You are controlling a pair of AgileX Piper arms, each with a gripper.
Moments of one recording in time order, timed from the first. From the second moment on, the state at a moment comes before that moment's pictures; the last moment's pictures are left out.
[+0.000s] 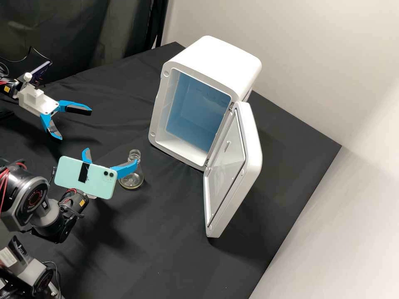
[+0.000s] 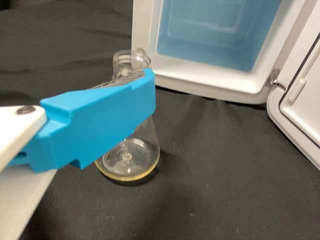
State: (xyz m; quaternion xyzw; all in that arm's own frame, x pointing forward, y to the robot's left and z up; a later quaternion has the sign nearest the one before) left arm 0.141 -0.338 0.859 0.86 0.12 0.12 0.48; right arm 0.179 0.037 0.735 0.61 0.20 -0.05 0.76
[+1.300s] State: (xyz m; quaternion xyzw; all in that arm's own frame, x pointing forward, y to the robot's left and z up) left arm 0.143 -0.339 0.857 0.86 0.12 0.11 0.49; right arm 0.210 0.050 0.722 0.64 0.17 -0.05 0.75
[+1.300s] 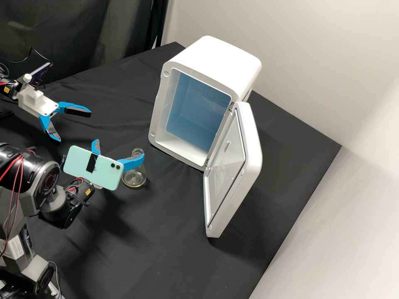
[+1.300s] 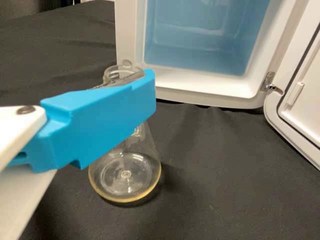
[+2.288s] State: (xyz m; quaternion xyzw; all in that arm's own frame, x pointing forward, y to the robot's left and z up) left arm 0.145 -0.341 0.855 0.86 0.12 0.10 0.49; right arm 0.255 0.019 0.715 0.64 0.10 -0.09 0.75
